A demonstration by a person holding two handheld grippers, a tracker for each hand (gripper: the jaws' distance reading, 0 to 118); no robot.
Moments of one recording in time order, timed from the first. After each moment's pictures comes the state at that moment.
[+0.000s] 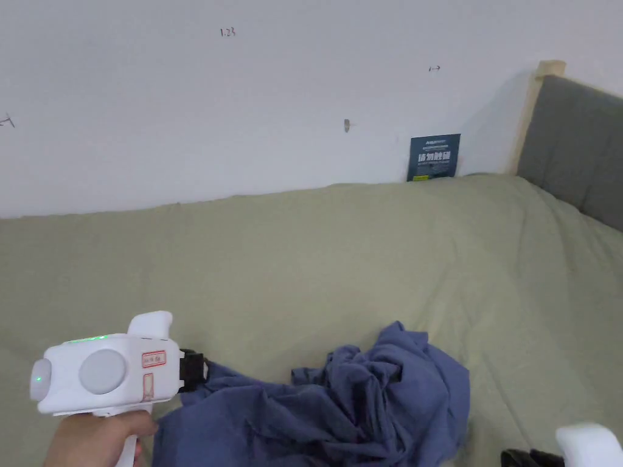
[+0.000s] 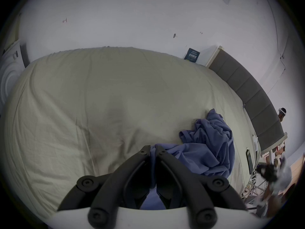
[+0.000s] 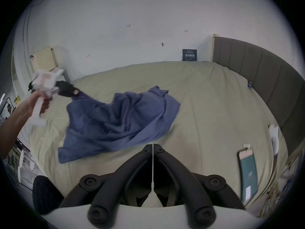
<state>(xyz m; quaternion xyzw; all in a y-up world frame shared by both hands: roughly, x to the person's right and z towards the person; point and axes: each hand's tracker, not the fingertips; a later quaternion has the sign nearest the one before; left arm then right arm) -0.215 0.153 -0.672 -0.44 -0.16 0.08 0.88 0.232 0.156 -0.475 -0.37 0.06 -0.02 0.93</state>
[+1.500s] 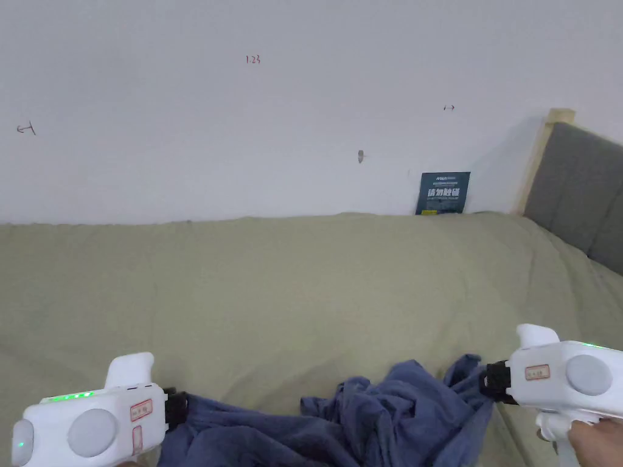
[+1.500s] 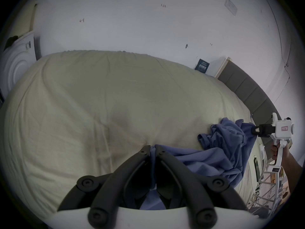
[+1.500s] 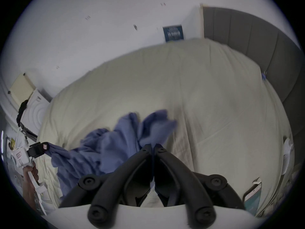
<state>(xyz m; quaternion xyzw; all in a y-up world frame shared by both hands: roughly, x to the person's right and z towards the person) -0.254 0.133 -0.655 -0.39 -0.11 0.11 0.91 0.276 0.174 -0.648 -0.42 0.00 -0.12 0.90</state>
